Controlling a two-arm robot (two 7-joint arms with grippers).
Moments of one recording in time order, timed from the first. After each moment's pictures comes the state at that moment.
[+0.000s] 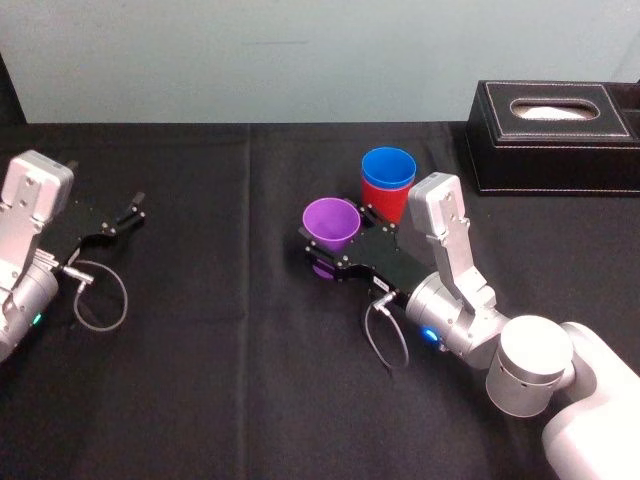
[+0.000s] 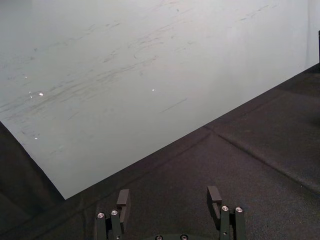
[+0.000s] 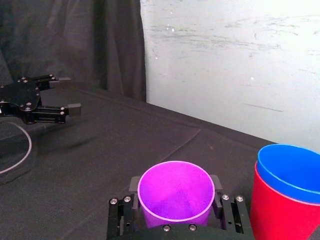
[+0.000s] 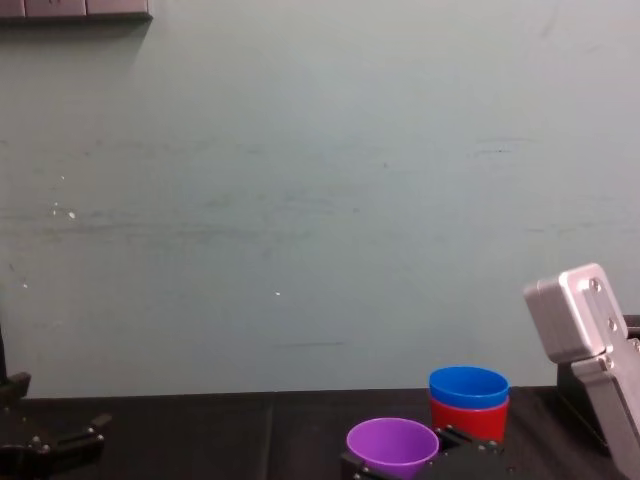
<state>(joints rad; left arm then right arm) -0.20 0.60 0.45 -1.41 -0.25 -0.12 0.03 0.24 0.20 -0.40 -1.24 0.19 -0.16 0.37</state>
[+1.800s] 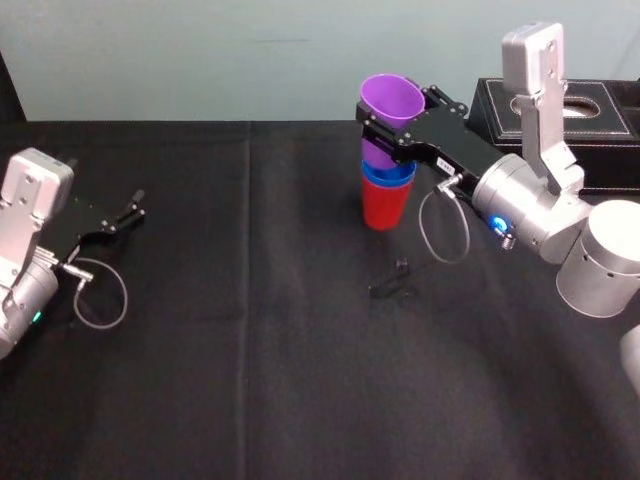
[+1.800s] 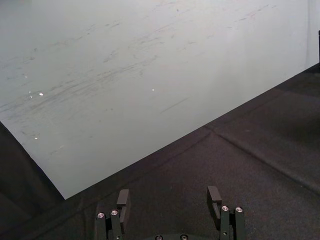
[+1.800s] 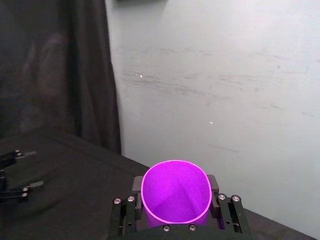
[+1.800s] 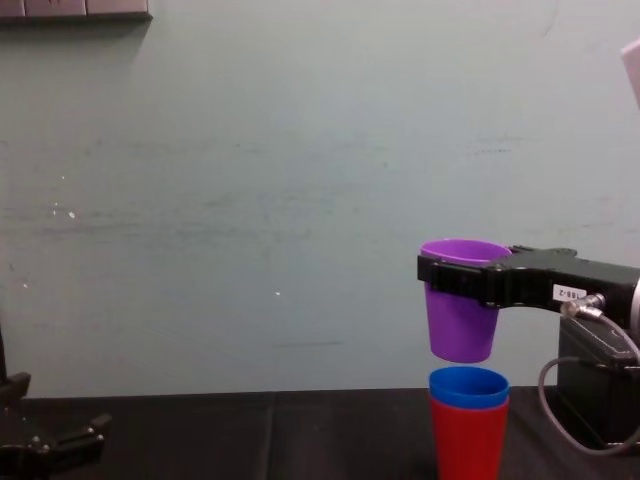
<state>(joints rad) -0.20 0.60 0.45 -1.41 -0.25 -0.12 0.03 0.32 0.31 -0.31 -1.50 0.32 0.09 0.34</state>
